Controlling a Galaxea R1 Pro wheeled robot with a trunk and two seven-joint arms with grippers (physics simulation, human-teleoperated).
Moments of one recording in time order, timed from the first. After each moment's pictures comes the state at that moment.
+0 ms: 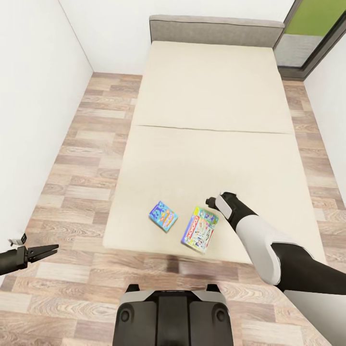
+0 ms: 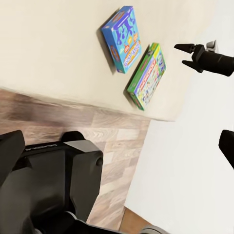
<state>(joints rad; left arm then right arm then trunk) -0.46 0.58 0.46 -1.02 0.04 0.94 -1.57 -1.23 0.10 -0.11 -0.26 -0.20 0.43 -0.34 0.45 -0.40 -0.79</state>
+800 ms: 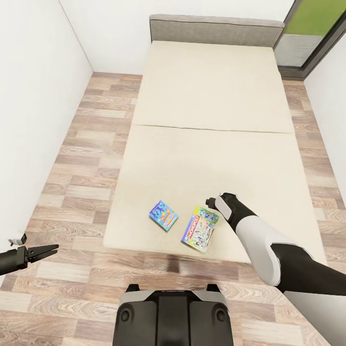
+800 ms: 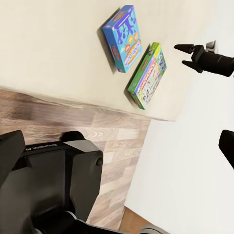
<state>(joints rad) -0.46 0.58 0.46 -1.02 0.04 0.94 -1.57 -1.23 0.10 -0.10 -0.26 -0.20 0.43 -0.34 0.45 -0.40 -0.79</state>
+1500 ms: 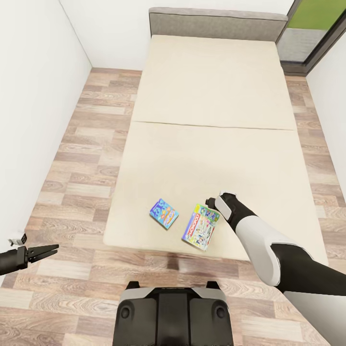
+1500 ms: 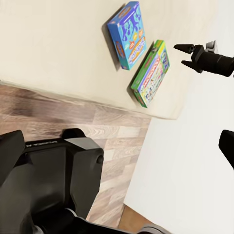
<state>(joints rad) -0.46 0.58 0.46 -1.02 0.04 0.94 -1.57 -1.23 0.10 -0.11 -0.26 -0.20 0.43 -0.34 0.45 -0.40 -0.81</state>
